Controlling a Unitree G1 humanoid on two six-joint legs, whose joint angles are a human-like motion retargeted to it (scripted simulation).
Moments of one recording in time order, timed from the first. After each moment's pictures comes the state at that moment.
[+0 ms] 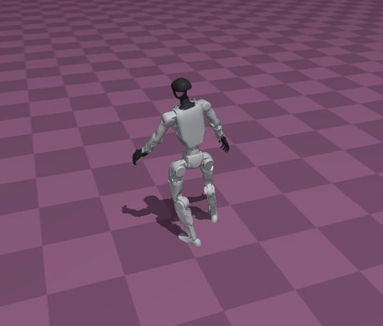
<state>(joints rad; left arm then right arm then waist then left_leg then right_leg) -0.42 0.49 -0.35 1.22 -0.07 -0.01 0.28 -0.05 -0.40 0.13 1.28 0.21 0.04 -0.13 0.07 -0.14 0.03 0.01 0.07 0.50 0.34 -0.42 -0.13 -0.15 -0.28 -0.38 -0.06 0.10 0.26</state>
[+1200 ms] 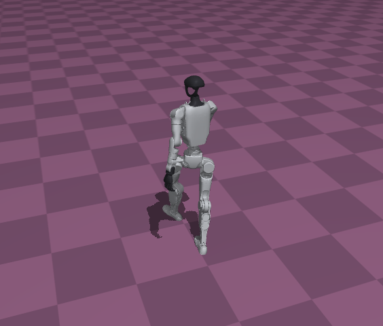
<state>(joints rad) 0.29 0.23 -0.09 1.26 -0.20 0.03 0.00 -0.64 -0.25 0.38 1.32 -0.05 0.04 0.00 0.49 0.02 0.16 -0.23 0.11 0.78 0.02 0.04 -0.19 0.31 0.06 0.15 0.11 -0.40 0.09</state>
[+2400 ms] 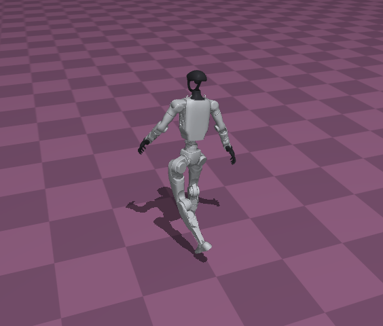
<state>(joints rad) -0.33 0.44 -0.49 0.95 0.14 -0.03 0.05 0.10 -0.50 -0.14 1.34 0.40 -0.01 -0.21 -0.26 0.02 0.10 0.19 -0.17 -0.16 0.62 -0.09 -0.26 -0.13 -0.28 -0.52 0.06 -0.13 0.22</state>
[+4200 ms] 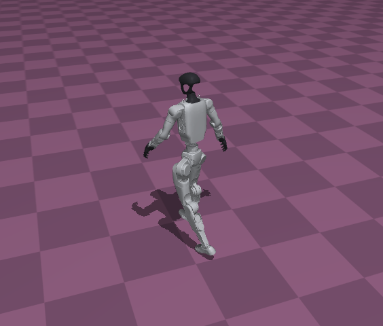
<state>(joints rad) -0.37 0.34 -0.53 0.92 0.06 -0.03 0.04 0.10 -0.48 -0.15 1.18 0.49 -0.07 -0.23 -0.24 -0.03 0.10 0.28 -0.08 -0.27 0.33 -0.26 -0.23 -0.09 -0.16 -0.35 -0.08 -0.05 0.17</state>
